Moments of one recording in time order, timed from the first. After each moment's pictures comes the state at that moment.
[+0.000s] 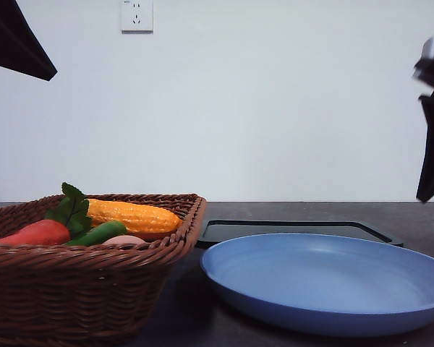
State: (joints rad) left_arx -0.34 0.85 0.75 -0.53 0.44 -0.32; right_arx 0.18 1.14 0.68 -0.63 -0.36 0.23
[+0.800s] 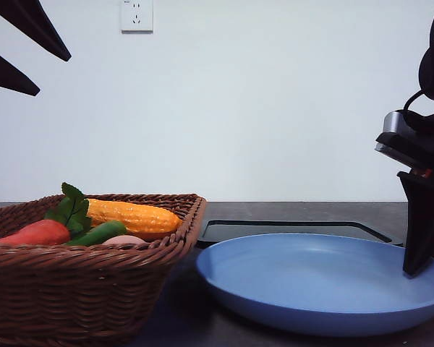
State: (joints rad) left_arx -0.34 0.85 0.75 -0.54 0.44 -0.34; right_arx 0.23 1.40 0.68 -0.51 -0.42 0.24
